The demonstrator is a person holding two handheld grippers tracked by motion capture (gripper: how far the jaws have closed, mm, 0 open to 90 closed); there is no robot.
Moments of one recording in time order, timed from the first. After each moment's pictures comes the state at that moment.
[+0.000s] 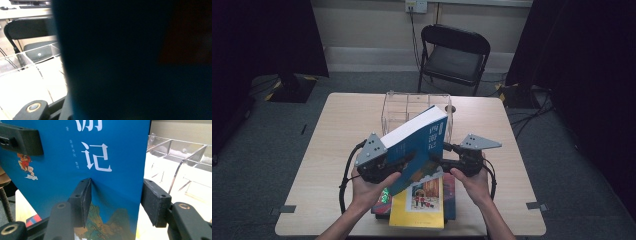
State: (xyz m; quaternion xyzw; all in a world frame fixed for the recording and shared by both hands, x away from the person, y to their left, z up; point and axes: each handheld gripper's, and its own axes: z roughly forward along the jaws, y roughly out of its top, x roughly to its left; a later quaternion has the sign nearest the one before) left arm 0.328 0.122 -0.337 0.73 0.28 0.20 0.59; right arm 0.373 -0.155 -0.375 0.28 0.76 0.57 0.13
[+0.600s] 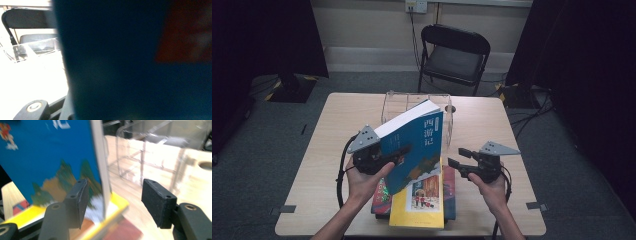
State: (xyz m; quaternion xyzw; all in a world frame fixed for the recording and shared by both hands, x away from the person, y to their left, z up) left arm 0.343 0.134 -0.335 0.72 0.32 0.16 0.59; right arm 0.364 -0.209 -0.397 0.35 0.75 0.54 0.14
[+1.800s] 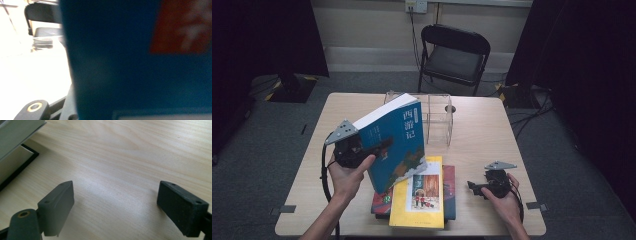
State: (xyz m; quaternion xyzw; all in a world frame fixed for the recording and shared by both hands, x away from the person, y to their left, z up) left arm 0.351 0.177 -0.330 0.69 0.38 0.17 0.59; right arm 0.370 -0.259 -0.492 0.48 0.80 0.33 0.17
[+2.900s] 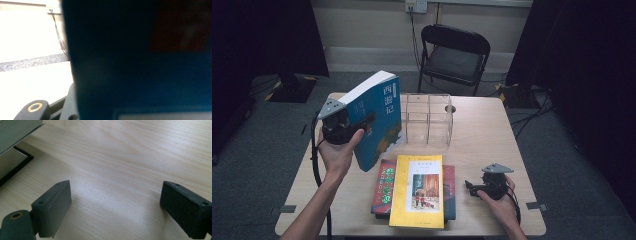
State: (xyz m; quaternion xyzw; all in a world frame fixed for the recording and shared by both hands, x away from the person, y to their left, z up) left arm 0.396 0.199 -0.309 0.66 0.45 0.25 0.55; right arm 0.366 -0.251 -0.500 0.47 0.79 0.34 0.21
